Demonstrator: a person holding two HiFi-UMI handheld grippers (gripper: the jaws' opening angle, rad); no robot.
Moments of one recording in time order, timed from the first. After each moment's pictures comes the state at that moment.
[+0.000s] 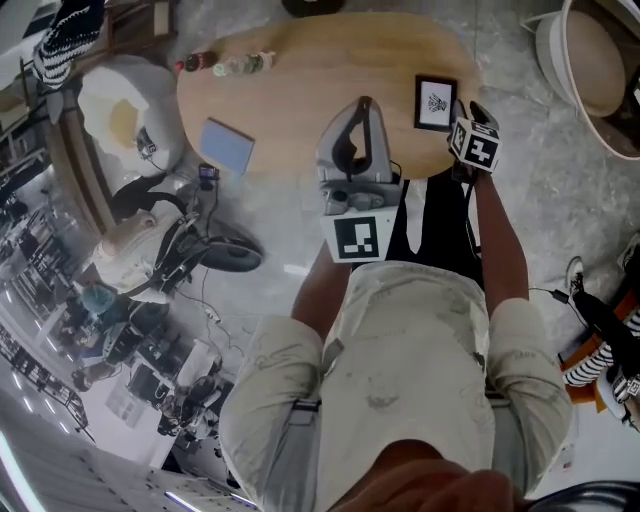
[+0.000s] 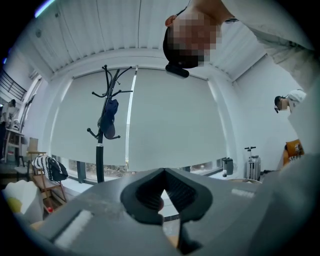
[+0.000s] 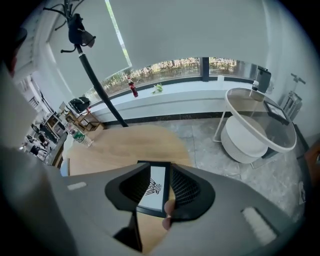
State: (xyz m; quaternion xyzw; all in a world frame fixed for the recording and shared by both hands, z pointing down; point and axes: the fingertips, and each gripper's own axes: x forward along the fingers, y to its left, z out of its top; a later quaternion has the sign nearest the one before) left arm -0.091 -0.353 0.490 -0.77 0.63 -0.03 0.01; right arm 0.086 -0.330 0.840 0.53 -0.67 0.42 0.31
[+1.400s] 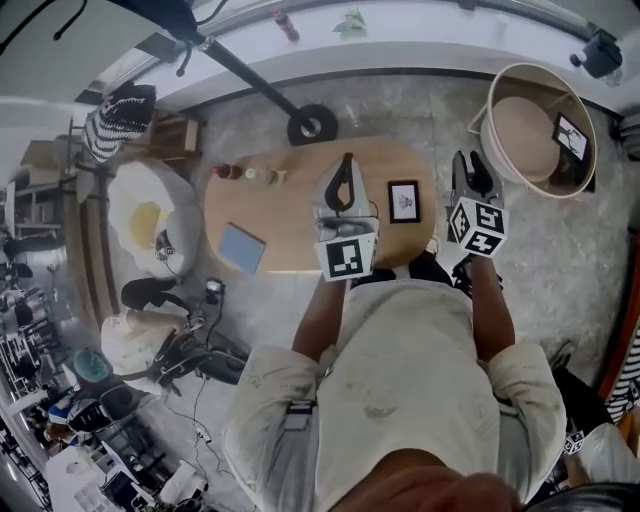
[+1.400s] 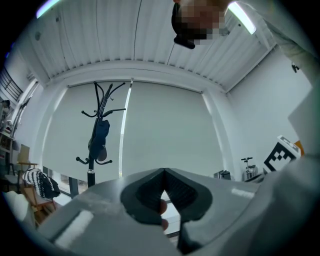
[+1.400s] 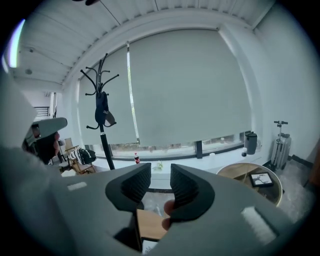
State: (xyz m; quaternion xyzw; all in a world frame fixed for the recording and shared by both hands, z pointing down) left arm -0.067 -0.339 0.334 -0.79 0.61 0.01 0.06; right arm 0.157 -0.365 0.447 0.63 -0.75 0.18 0.07
